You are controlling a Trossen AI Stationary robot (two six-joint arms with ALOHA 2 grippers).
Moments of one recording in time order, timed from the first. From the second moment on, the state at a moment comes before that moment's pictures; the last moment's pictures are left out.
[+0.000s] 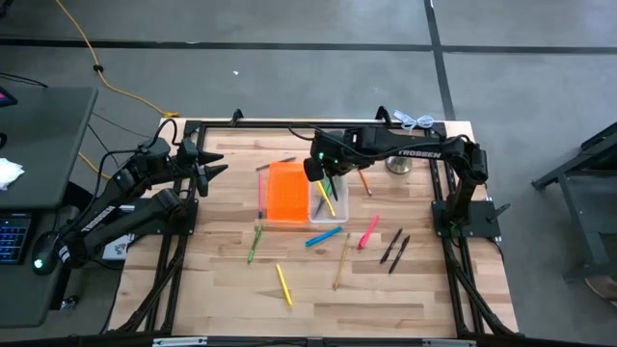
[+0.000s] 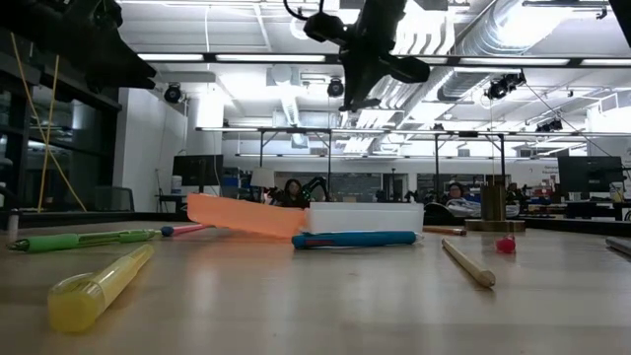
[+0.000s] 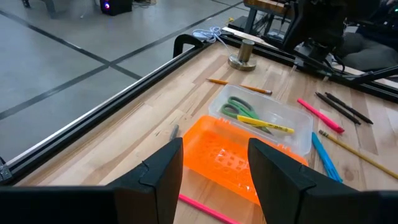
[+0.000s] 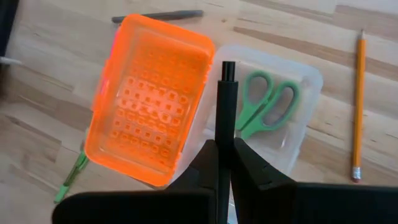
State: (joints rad) left arm 0.71 0.26 0.53 -0.60 0.25 -0.04; right arm -0.16 1.82 1.75 -1.08 0.17 1.08
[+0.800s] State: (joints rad) left arm 0.71 0.26 0.53 -0.60 0.25 -0.04; right arm -0.16 1.96 1.75 -1.05 0.13 1.03
